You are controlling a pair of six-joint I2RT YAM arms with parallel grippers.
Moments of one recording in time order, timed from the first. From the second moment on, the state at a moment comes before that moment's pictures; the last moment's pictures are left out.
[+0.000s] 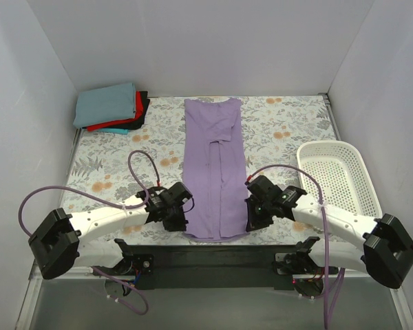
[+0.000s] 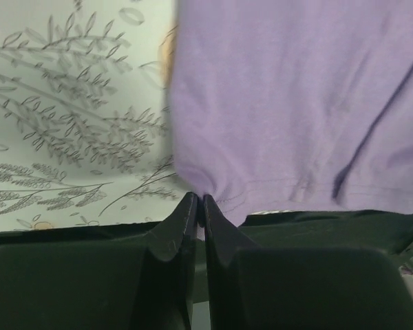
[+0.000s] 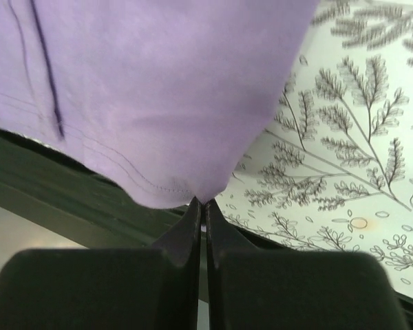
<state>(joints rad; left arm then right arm) -0.94 1.20 0.64 -0.69 -0.06 -1.16 0.83 1.11 0.59 -0.65 -0.17 0.67</state>
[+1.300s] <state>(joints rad) -0.46 1.90 1.39 -0.47 -0.06 -0.94 0.48 1.88 1.46 -0.55 0.04 0.43</state>
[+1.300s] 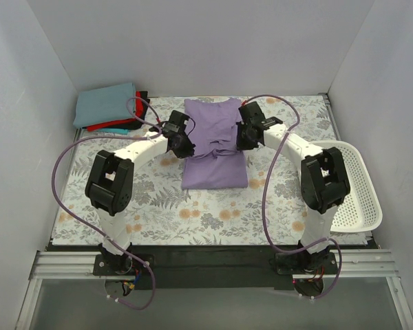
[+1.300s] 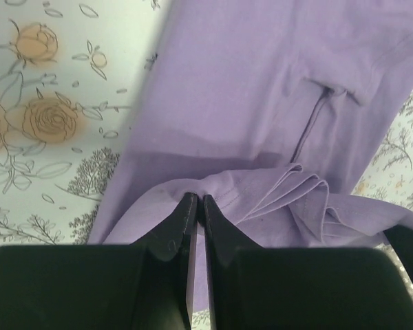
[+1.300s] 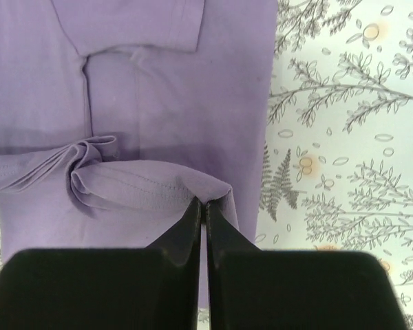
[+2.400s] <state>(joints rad) -0.33 2.09 1.58 -0.46 0.04 -0.86 0.36 2.06 1.61 -0.53 -0.07 0.43</state>
